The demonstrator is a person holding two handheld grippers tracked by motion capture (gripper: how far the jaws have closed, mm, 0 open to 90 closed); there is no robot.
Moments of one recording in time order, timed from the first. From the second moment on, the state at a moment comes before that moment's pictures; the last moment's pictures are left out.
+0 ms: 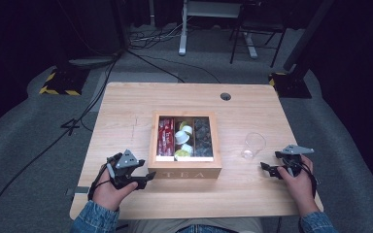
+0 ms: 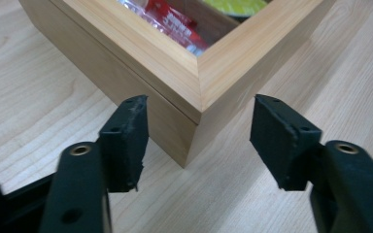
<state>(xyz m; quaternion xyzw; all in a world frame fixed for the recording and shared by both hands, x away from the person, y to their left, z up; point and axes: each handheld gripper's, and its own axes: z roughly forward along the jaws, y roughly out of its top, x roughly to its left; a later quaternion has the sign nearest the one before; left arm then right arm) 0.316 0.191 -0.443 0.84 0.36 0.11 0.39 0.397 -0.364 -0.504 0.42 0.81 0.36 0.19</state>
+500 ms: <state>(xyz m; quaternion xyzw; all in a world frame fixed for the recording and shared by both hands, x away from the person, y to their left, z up) 0.318 0.190 -0.448 0.85 0.35 0.12 0.38 0.397 -0.364 -0.504 0.42 0.81 0.36 0.19</state>
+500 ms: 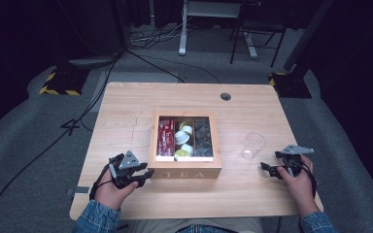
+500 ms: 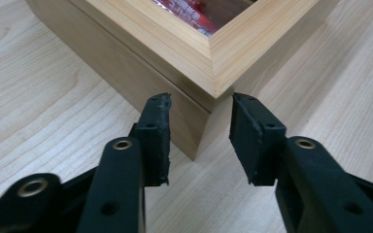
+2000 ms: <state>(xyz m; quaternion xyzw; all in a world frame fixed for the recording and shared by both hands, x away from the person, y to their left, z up) 0.332 0.190 -0.413 0.83 0.33 0.16 0.43 0.355 -0.289 -0.406 0.32 0.83 0.42 0.16</state>
